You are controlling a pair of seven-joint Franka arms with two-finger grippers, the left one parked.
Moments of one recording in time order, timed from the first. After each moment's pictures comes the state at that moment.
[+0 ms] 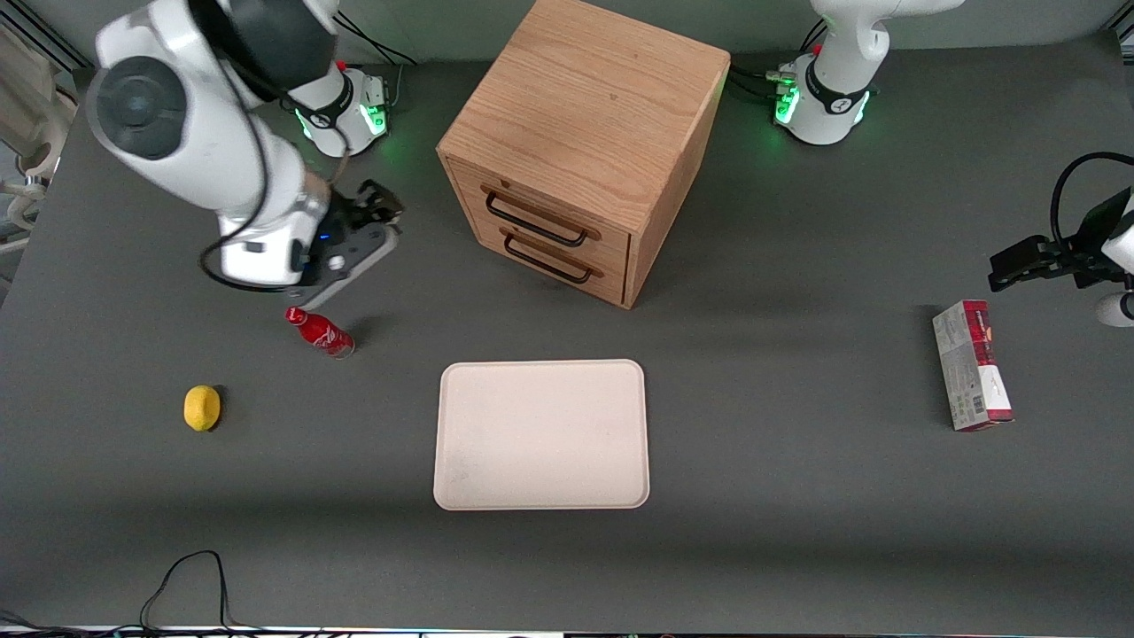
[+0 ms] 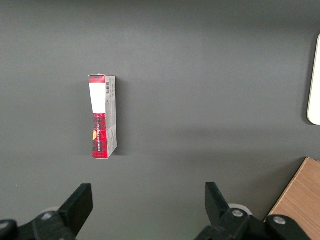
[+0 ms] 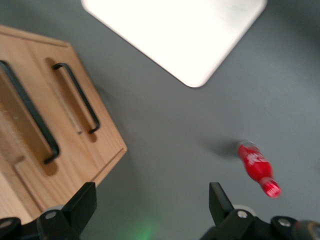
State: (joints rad) arm 0.40 0.18 0.06 -1.52 0.11 1.55 -0.20
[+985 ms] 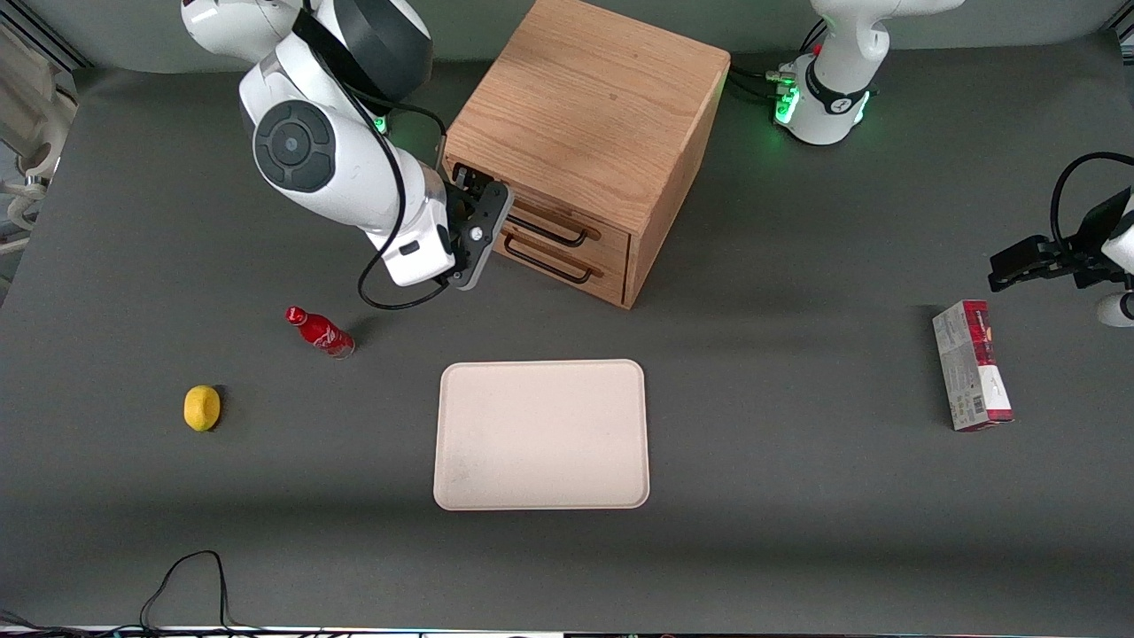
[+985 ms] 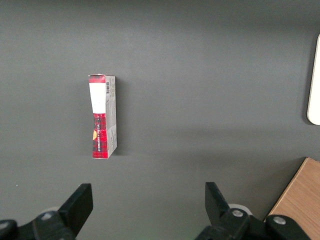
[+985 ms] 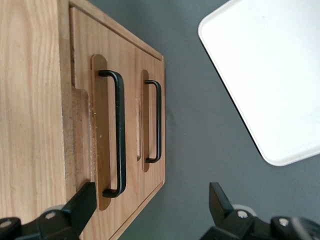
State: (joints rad) arm 0.43 0.29 0.15 -1.50 0.28 1.65 -0.55
